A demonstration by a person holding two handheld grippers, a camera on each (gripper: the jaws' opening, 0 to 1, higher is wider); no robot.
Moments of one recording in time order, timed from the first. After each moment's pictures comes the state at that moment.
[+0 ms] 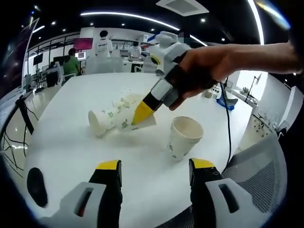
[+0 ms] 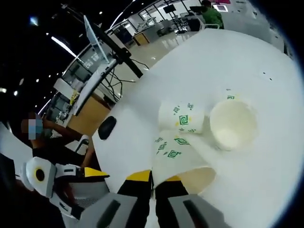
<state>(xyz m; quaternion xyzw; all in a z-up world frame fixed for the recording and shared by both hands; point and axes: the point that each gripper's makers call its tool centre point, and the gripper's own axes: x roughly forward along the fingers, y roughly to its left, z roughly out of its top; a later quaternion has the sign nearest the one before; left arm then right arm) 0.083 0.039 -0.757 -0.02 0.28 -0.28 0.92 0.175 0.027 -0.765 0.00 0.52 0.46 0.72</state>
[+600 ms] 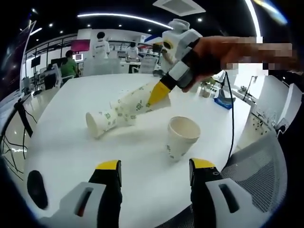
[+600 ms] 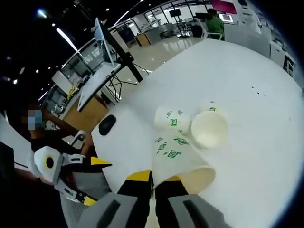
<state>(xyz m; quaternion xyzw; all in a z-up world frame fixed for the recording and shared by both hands) 0.082 0.036 -0.756 -0.01 0.27 -0.29 0.92 0.178 -0.015 -0.733 -0.04 0.51 0.45 0.73</state>
